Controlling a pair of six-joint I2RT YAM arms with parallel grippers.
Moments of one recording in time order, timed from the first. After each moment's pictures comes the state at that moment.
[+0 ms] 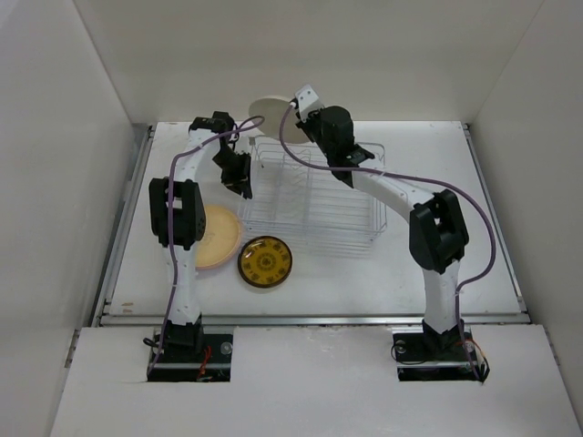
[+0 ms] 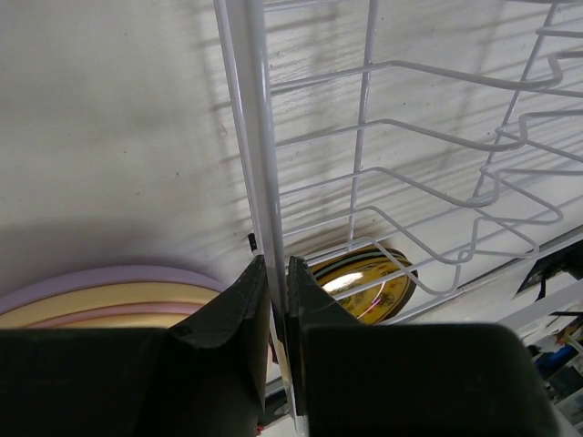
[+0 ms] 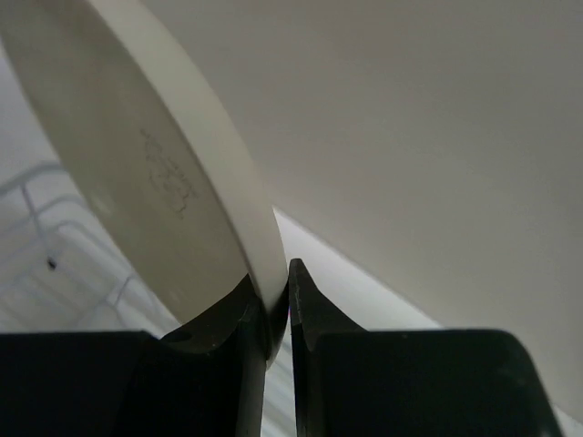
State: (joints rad) left arm -0.16 2.24 2.04 -1.26 0.43 -0.05; right arm 0.56 2.06 1.74 0.20 0.17 -0.43
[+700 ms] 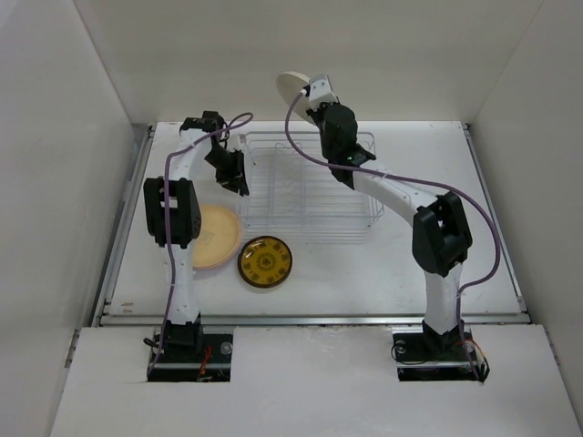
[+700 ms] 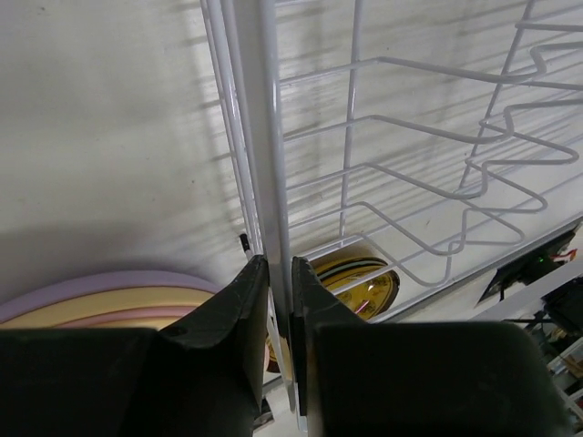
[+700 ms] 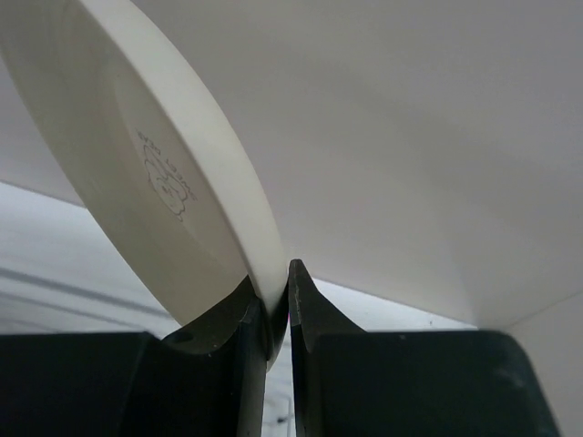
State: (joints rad) left arm -0.10 2.24 2.04 -1.24 0.48 -0.09; right arm 0.59 2.01 1.71 0.41 0.55 -0.51
